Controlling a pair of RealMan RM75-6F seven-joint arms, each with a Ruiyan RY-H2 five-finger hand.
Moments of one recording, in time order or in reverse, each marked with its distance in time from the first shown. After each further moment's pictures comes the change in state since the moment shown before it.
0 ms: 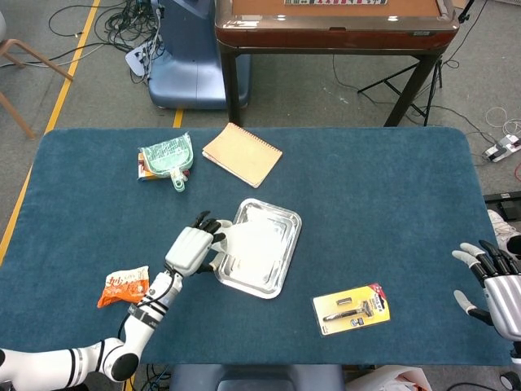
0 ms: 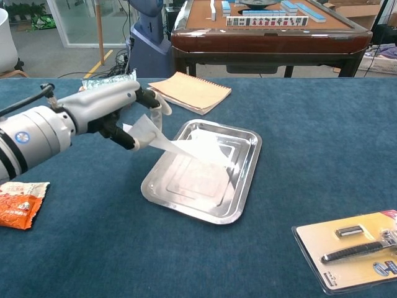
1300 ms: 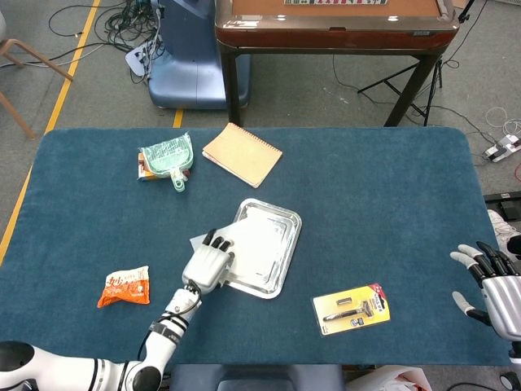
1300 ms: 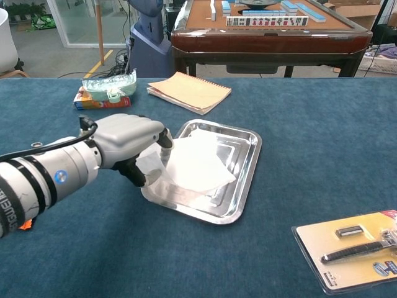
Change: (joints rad) left arm -0.059 -0.106 0.020 -0.128 -0.312 0.080 0.573; right arm 0.000 -0.008 -0.002 0.020 -0.003 -0.008 0.020
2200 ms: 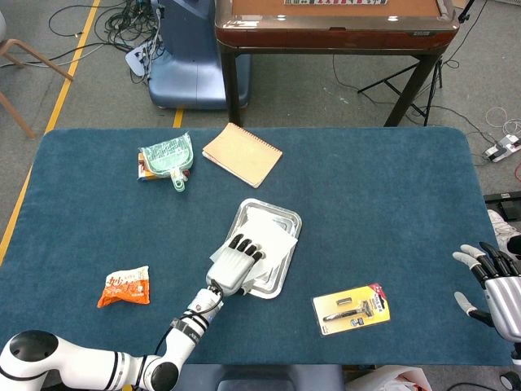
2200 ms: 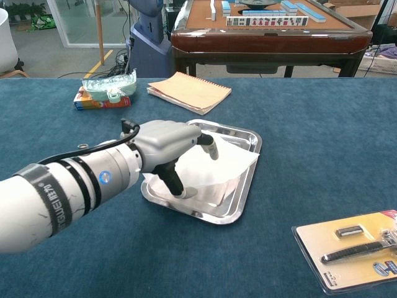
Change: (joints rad) left arm -0.104 -0.087 -0.032 0.072 -0.043 -0.057 -0.084; right arm -0.006 0.004 0.000 -0.004 0.000 0.008 -0.001
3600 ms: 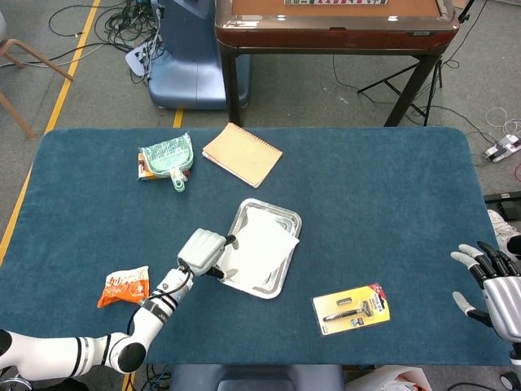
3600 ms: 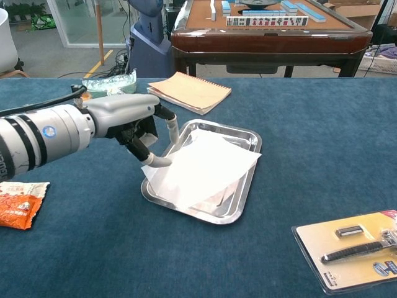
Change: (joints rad) left arm 0.019 0.246 0.016 -0.001 0.106 -0.139 -0.310; right arm 0.004 0.002 0.000 -0.009 -0.010 -0.002 -0.005
